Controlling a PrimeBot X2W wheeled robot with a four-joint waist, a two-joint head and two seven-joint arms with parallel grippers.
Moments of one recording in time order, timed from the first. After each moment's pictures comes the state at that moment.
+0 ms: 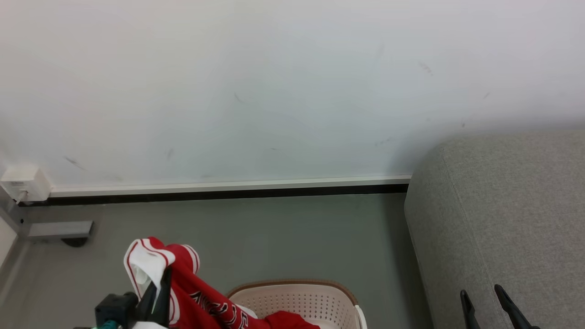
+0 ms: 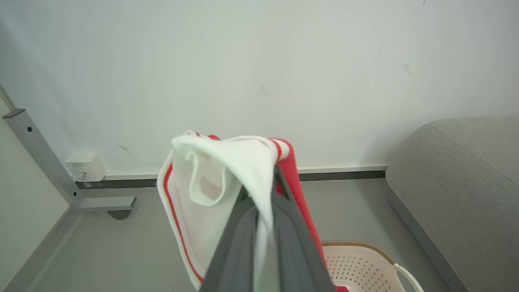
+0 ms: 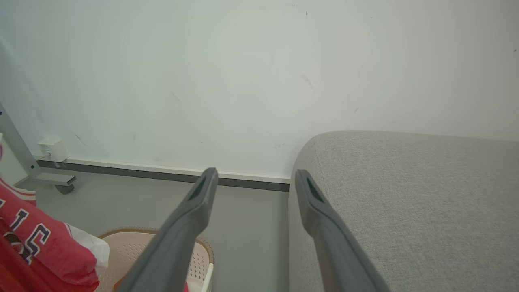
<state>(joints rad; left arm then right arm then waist) -0.08 0.29 -0.31 0.29 -0.37 0.15 -0.26 0.08 -0.11 0.08 0.23 0.19 0.13 -0.26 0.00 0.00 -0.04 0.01</state>
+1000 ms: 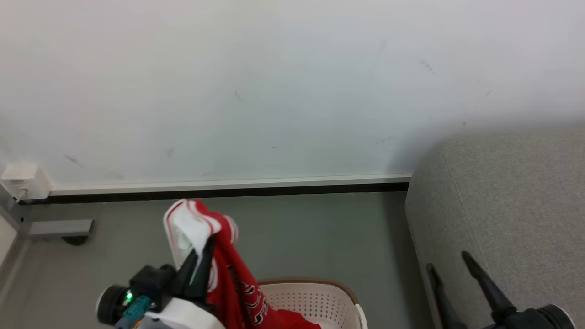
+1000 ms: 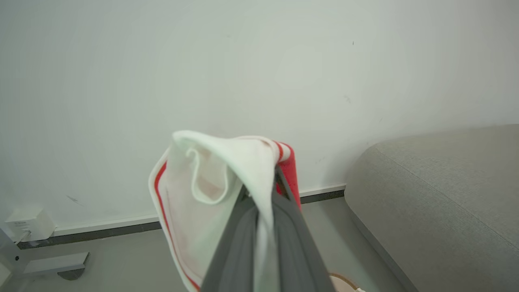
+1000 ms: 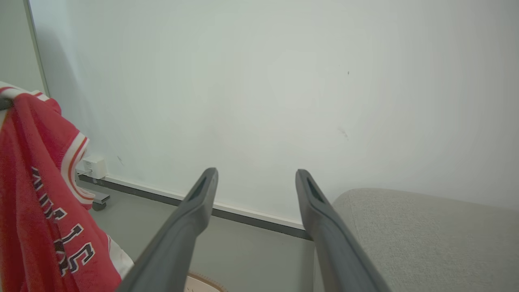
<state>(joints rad) -0.13 0.27 -0.35 0.14 -0.30 0.11 -0.20 0.02 -0.14 0.19 0.11 0.18 0.13 -0.26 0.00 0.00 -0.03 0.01</state>
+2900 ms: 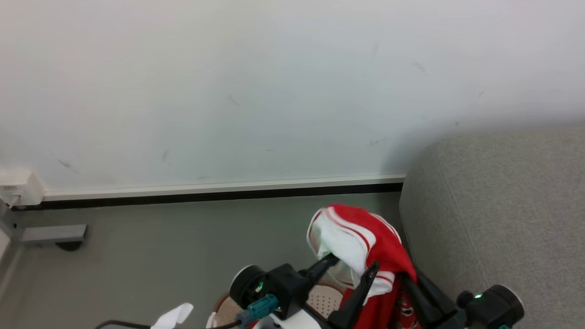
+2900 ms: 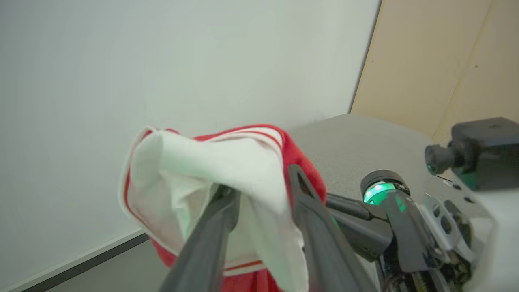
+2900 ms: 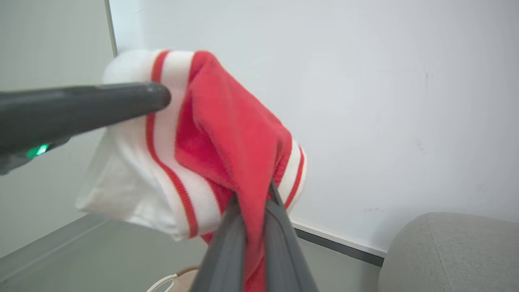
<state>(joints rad) -0.27 0.10 -0.71 0.00 -0.33 -0.01 -0.04 -0.12 -0.18 0.47 0.15 0.32 0.13 -0.26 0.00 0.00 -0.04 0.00</state>
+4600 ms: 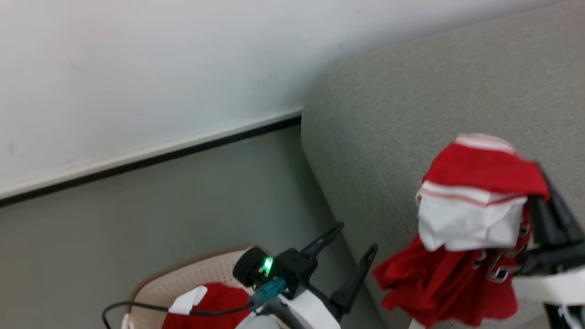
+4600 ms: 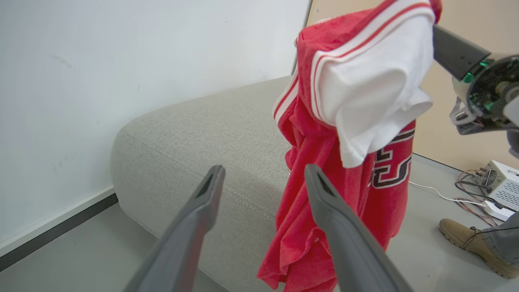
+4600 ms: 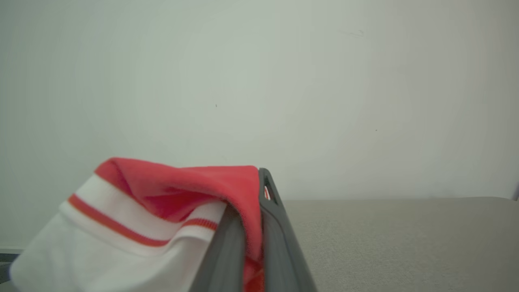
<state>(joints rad) -0.39 0.07 -0.76 0.27 -0.32 0.00 -0.21 -0.15 -0.29 0.11 -0.02 0.38 0.13 -0.26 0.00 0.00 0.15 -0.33</state>
